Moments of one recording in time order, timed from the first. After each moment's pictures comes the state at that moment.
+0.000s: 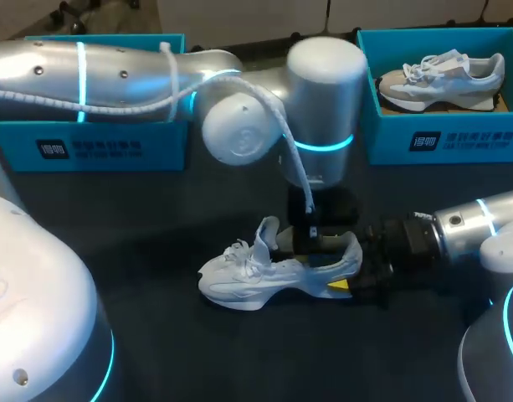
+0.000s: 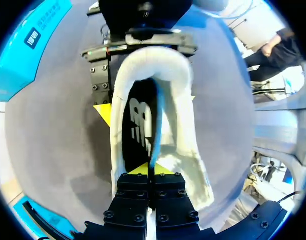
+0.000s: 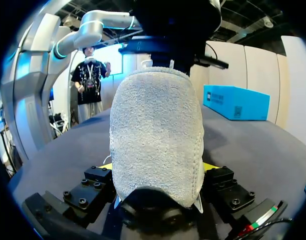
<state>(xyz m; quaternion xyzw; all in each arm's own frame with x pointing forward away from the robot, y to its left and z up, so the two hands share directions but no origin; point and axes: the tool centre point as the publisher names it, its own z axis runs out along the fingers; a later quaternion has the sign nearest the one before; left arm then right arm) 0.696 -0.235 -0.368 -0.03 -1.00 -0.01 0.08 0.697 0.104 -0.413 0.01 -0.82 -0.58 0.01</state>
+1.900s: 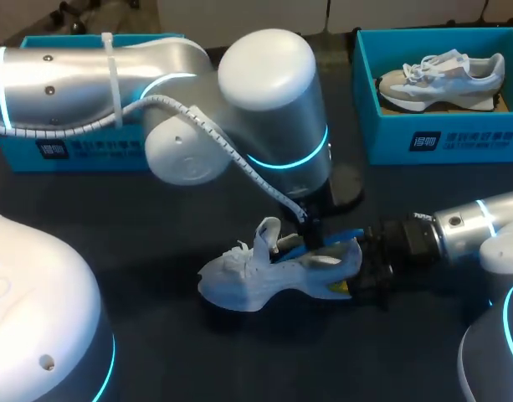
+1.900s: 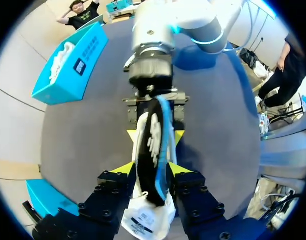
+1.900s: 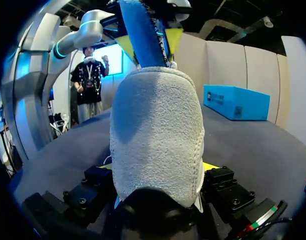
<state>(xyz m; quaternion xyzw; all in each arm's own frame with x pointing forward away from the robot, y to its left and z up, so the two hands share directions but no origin) 0.680 -0.256 -0.288 0.03 -0.99 0.11 -0.07 0.696 0.105 -0.413 0.01 -0.82 -0.58 0.01</state>
